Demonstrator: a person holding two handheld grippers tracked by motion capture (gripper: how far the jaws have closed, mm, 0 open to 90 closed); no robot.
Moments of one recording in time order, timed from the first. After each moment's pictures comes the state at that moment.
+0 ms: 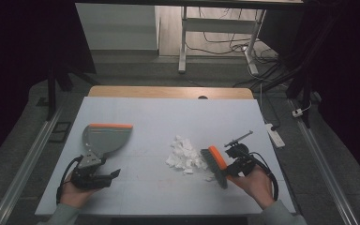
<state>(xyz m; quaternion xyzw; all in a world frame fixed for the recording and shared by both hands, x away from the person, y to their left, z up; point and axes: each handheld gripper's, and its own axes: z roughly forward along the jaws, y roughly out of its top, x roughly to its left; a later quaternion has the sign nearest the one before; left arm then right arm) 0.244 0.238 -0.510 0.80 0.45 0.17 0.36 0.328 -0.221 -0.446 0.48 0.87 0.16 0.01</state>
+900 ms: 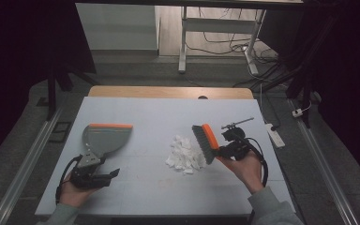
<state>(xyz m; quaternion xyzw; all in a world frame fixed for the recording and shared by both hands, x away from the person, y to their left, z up) 0.245 0.239 -0.509 0.80 0.45 0.17 0.36 0.353 -0.210 -0.418 0.47 0.84 0.28 0.04</state>
